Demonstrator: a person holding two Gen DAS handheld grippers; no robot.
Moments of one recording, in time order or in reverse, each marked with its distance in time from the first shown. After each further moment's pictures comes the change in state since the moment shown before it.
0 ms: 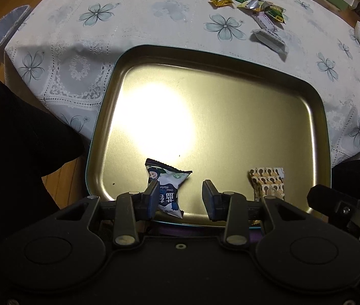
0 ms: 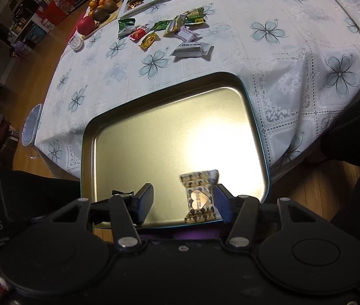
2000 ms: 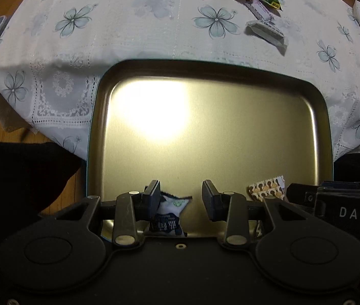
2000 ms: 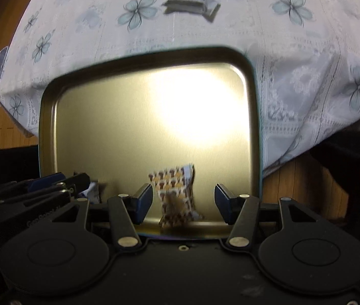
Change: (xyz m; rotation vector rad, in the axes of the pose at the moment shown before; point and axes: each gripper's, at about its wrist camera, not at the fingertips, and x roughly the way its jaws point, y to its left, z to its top) left arm 0.012 -0.005 0.052 0.095 0.111 -0.001; right arm 0.071 0.014 0.063 -0.133 0.302 -0.159
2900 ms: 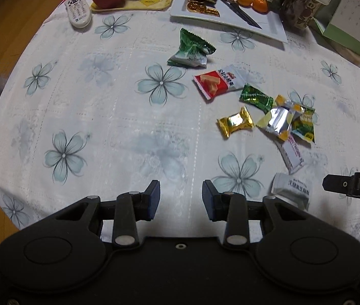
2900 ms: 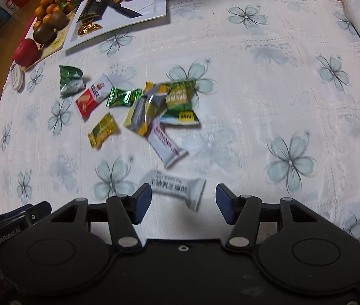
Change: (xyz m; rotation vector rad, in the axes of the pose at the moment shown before) left arm 0.012 0.010 0.192 -0.051 -0.149 0.021; right arm -0.017 -0.027 0.219 0.126 -0.170 -0.021
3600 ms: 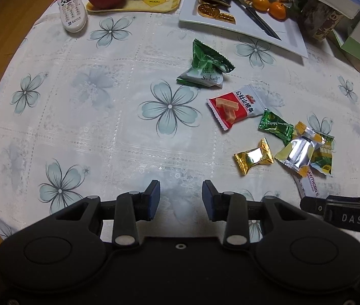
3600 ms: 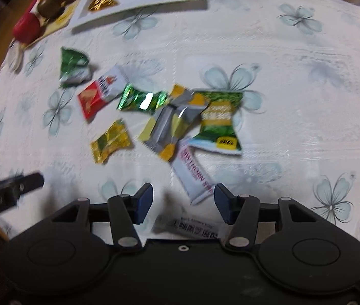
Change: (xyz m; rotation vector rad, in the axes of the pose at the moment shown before) left arm 0.031 0.021 0.046 -0.025 0.042 -0.017; right arm 0.064 0.039 0.042 -0.142 0.091 0.023
